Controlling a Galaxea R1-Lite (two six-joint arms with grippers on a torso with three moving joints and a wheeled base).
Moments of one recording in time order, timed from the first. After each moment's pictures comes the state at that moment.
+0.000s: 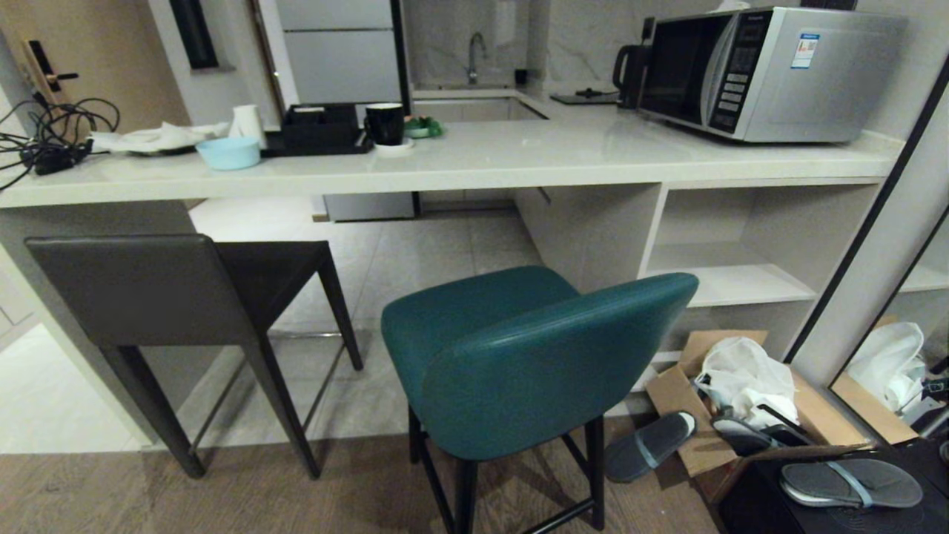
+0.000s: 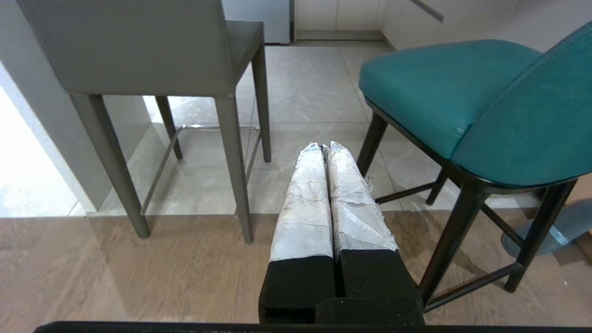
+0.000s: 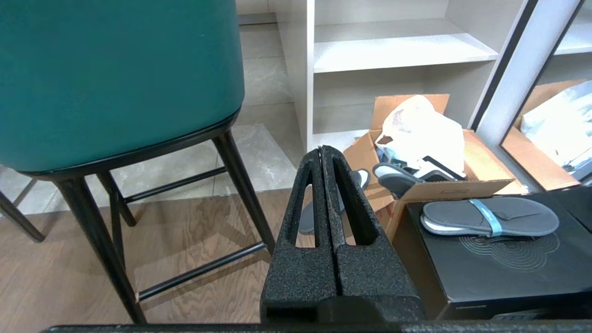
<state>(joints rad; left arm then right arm) 0.00 0.00 0.00 -0.05 0.00 -0.01 0.00 0.00 0.00 0.00 0.00 0.00</state>
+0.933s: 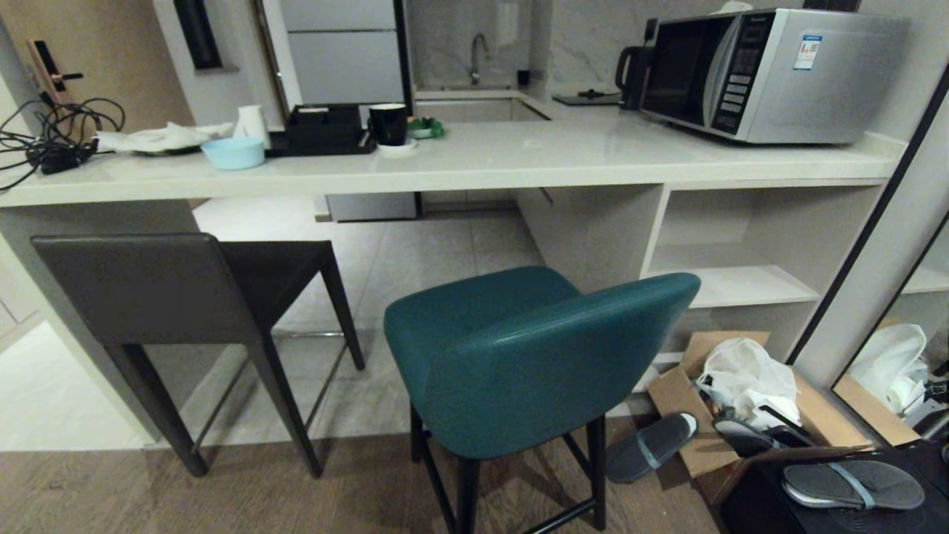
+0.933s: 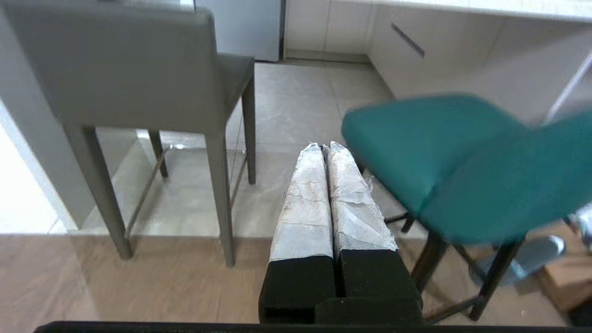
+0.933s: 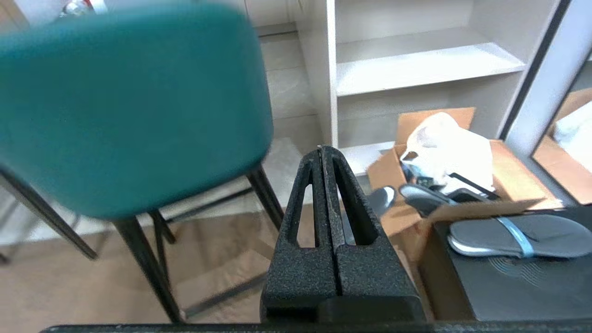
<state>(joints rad) 0.00 0.33 -0.27 -0.13 -0.02 -0.08 0.00 0.37 -0.24 -0.12 0.02 0.09</state>
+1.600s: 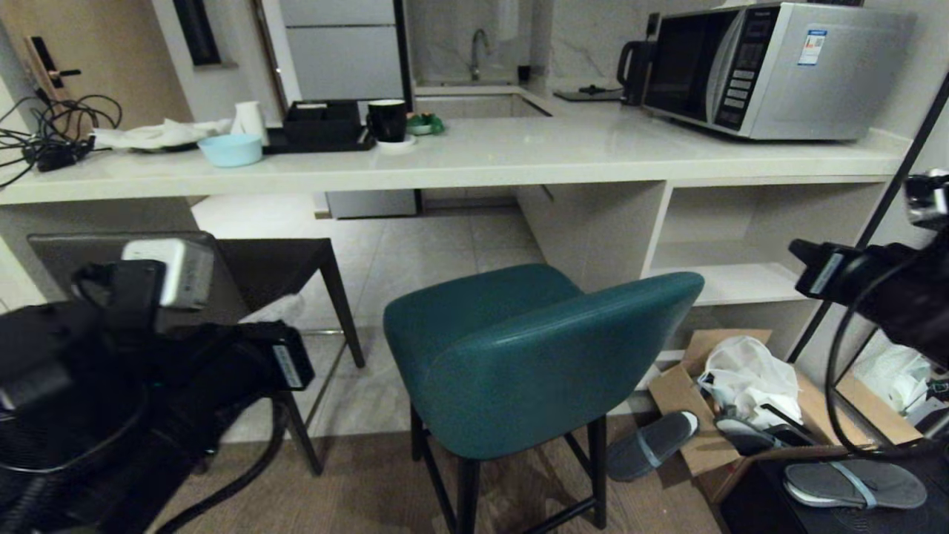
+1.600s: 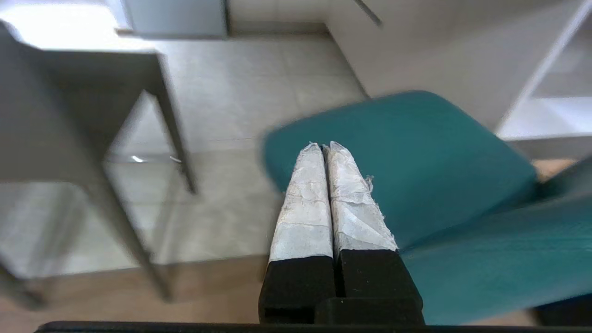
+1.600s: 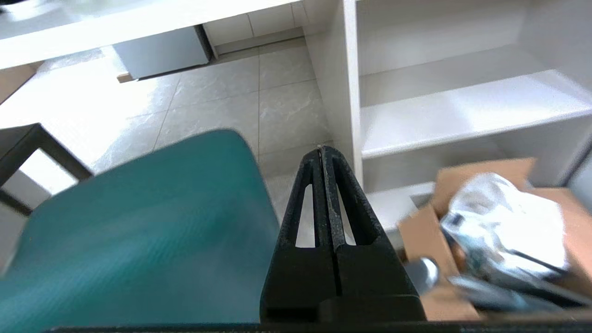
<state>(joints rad) -0.65 1.45 -0.42 -1.02 0.51 -0.10 0.00 1.55 -0.66 -0.89 0.01 0.15</state>
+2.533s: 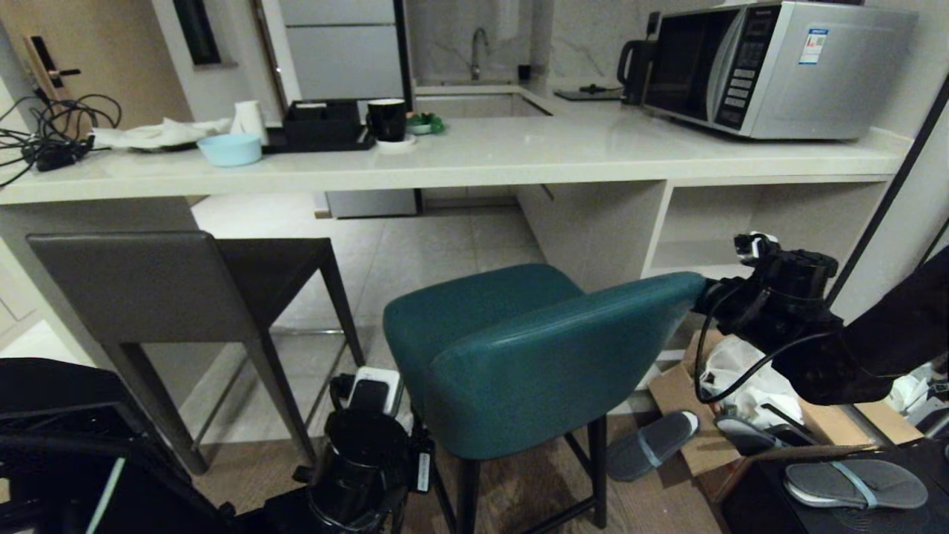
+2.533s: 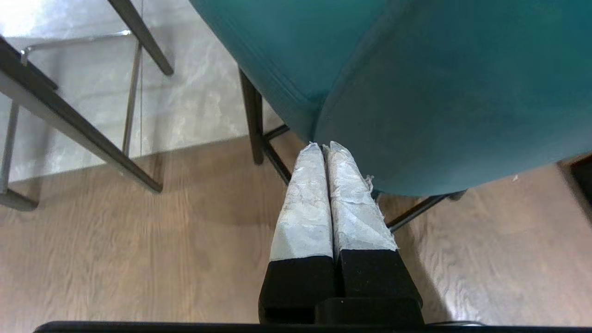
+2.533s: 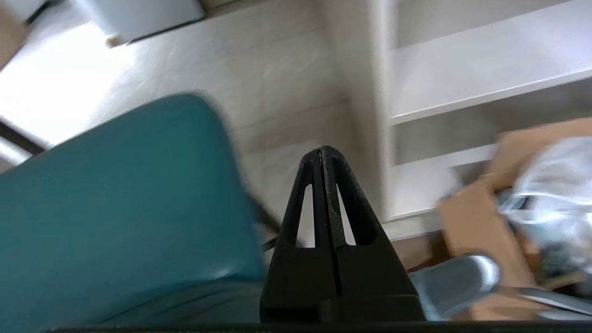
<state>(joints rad) -0.85 1.97 -0.42 -1.08 0.62 -0.28 0.02 2.16 -0.95 -1.08 0.05 0.21</state>
